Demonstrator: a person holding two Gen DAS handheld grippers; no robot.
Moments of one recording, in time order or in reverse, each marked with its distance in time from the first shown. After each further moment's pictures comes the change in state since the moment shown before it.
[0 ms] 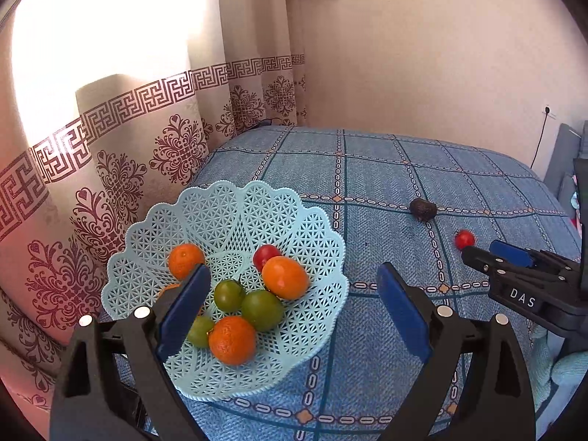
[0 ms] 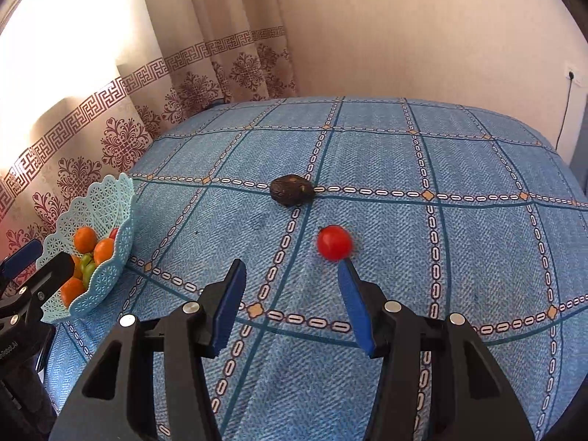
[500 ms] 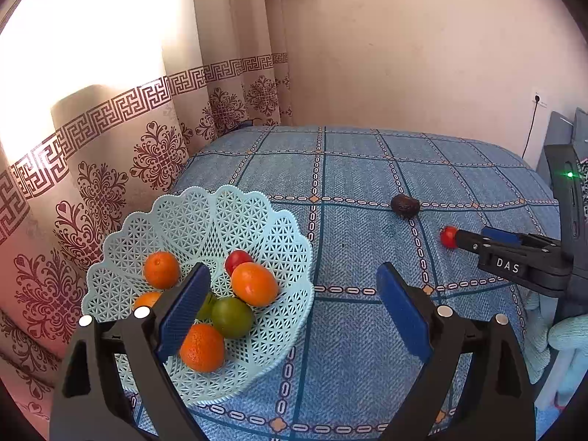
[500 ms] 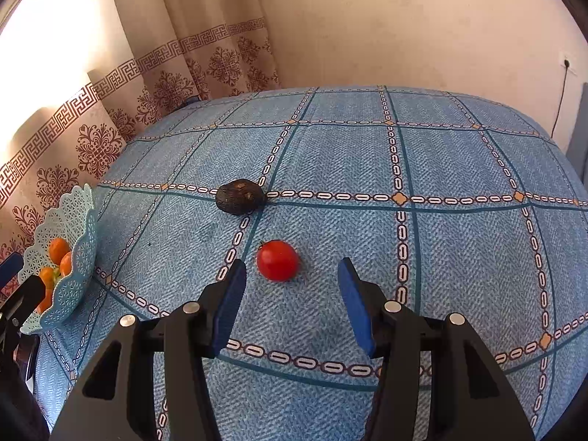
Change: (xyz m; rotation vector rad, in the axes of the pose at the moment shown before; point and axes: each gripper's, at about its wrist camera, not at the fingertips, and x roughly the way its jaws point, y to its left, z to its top) left arm 0.008 -0.023 0.006 0.043 0.005 -0.026; right arm 0.028 -0.032 0.014 0.014 0.037 -0.015
